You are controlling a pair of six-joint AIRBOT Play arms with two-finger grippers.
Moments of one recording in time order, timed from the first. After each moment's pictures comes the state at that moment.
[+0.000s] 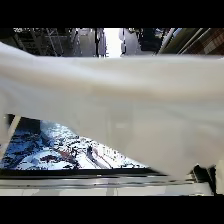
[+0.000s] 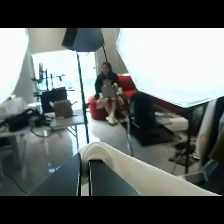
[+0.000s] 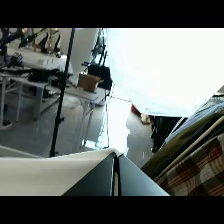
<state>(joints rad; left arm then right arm) 0.55 -0.83 1.97 0.68 -1.07 -1.14 -0.26 -0.70 1.91 -1.12 1.14 1.16</state>
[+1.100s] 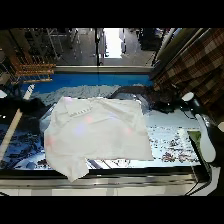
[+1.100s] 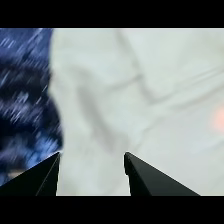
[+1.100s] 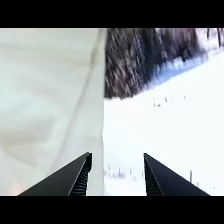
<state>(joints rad) 0.36 -1.76 1.69 1.11 -1.28 -1.28 -0.26 -1.78 1.56 -0.97 1.13 1.23</state>
